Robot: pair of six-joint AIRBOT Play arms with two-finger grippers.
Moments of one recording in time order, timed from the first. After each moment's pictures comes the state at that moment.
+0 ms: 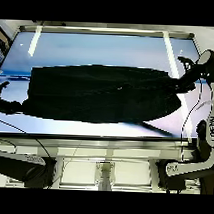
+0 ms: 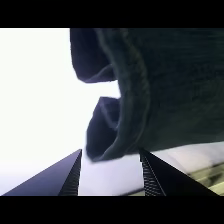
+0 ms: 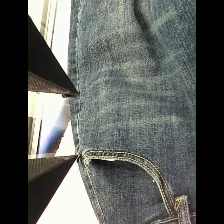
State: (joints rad) left arm 0.77 -1.69 1.32 1.23 -1.45 -0.73; right arm -0.18 -1.57 1.59 -1.43 1.59 1.42
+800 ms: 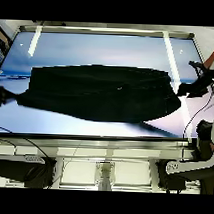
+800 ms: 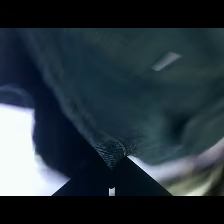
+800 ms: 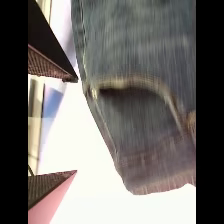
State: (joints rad) left arm 0.90 -1.59 1.40 0.72 -1.65 -1.01; right arm -0.36 -1.57 1.53 -1.48 1.54 1.22
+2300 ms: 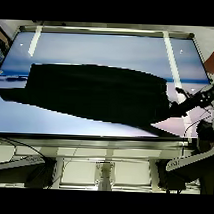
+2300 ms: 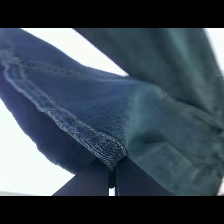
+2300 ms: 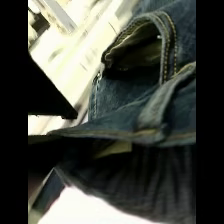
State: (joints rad) left arm 0.96 -1.38 1.41 0.85 -1.62 -1.28; right arm -0.52 -1.75 1.20 -1.12 1.66 1.00
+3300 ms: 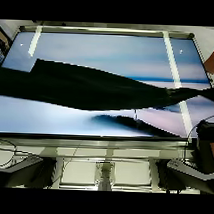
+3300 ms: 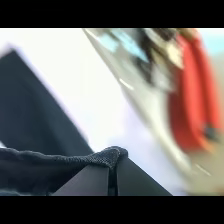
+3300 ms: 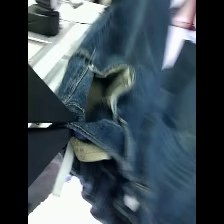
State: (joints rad) left arm 1.21 -1.17 1.54 0.46 -1.44 -1.44; right arm -0.94 -1.25 1.29 -0.52 1.84 0.81
